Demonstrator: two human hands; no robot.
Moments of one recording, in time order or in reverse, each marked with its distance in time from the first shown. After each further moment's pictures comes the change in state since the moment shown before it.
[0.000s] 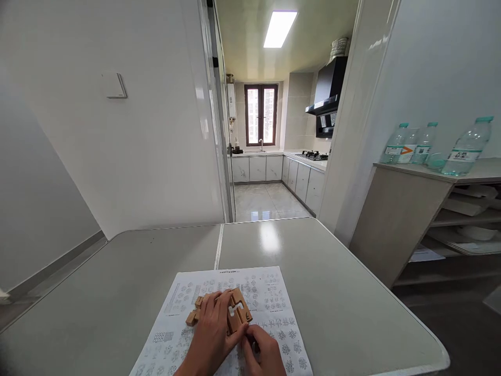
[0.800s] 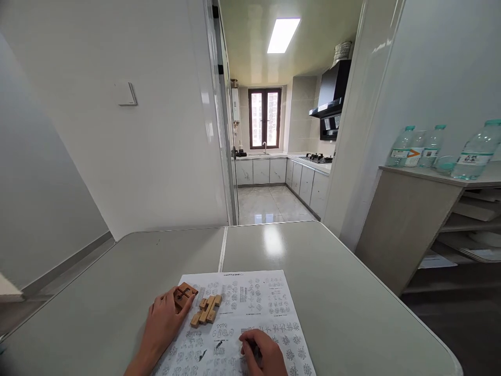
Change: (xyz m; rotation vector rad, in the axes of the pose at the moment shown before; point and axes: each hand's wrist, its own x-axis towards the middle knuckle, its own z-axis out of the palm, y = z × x) left_hand -0.013 -0.126 -0.049 0.208 -0.082 -0.616; right_hand -0.001 -0.001 0.004 0.037 -0.036 0.059
